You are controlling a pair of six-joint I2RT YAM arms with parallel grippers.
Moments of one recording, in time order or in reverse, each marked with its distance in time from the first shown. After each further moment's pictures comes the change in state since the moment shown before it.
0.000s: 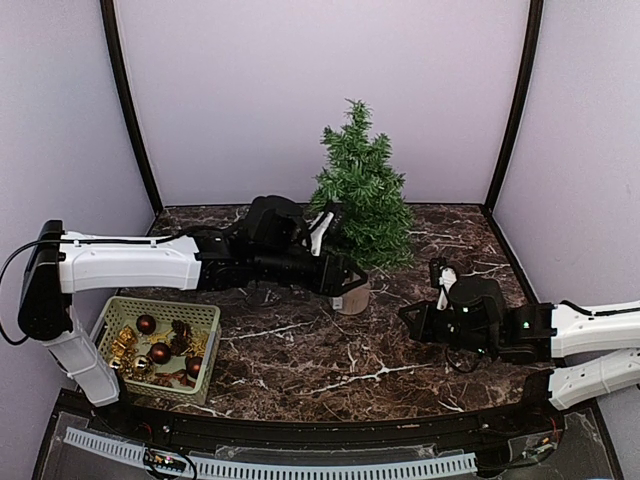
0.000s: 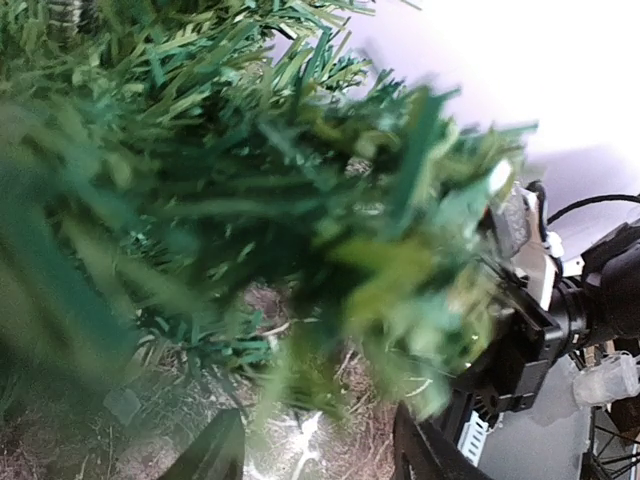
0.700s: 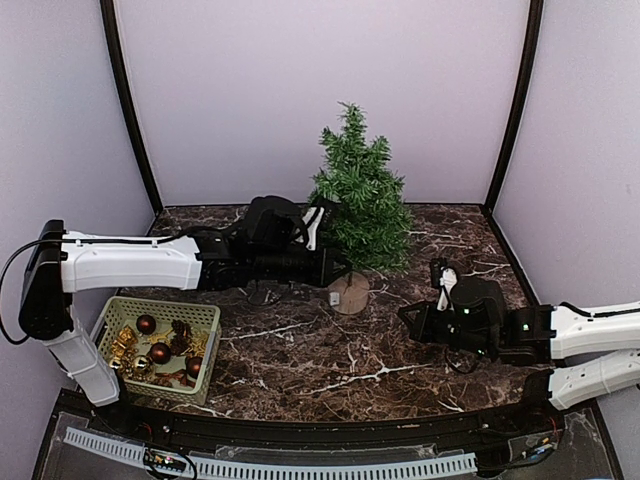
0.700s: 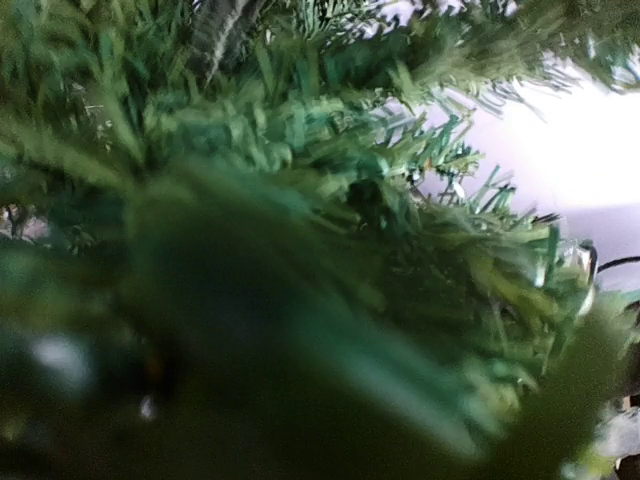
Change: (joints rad) left arm 0.011 0.007 -0.008 0.028 -0.141 -0.058; right arm 0.000 -0.001 -0.017 0.037 0.000 0.003
